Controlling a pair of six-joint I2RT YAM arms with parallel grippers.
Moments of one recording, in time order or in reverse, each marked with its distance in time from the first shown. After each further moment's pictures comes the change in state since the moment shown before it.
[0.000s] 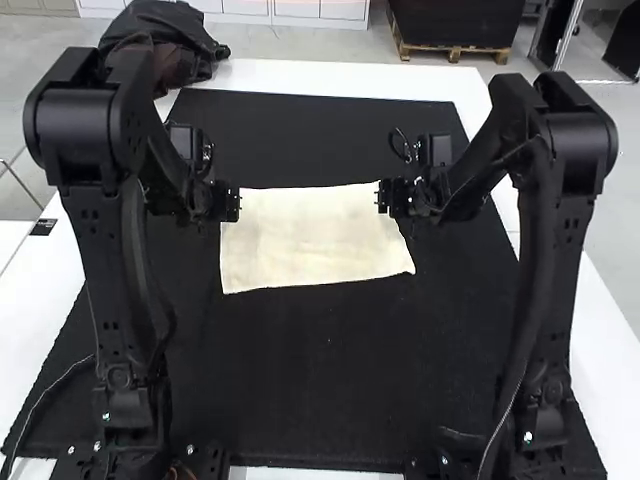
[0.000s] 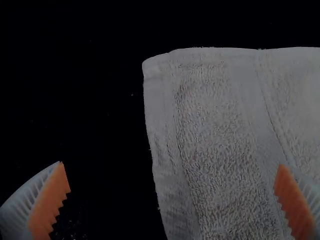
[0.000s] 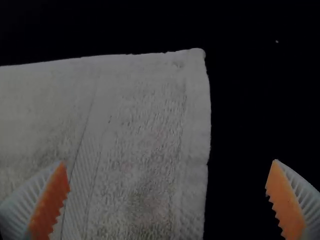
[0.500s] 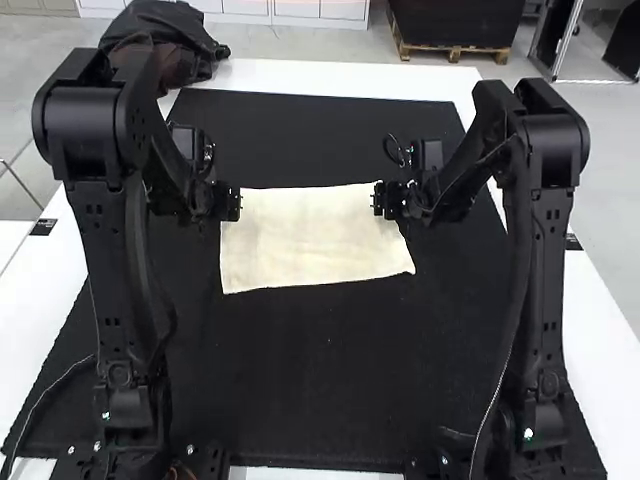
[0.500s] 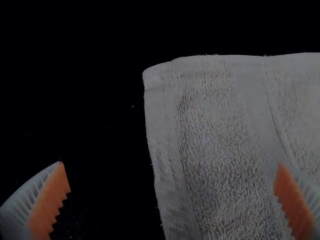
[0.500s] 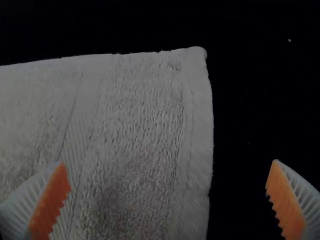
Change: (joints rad) left arm 0.000 0.037 0.024 0.026 0.000 0.014; right arm 0.005 0.122 0.105 0.013 0.000 -0.008
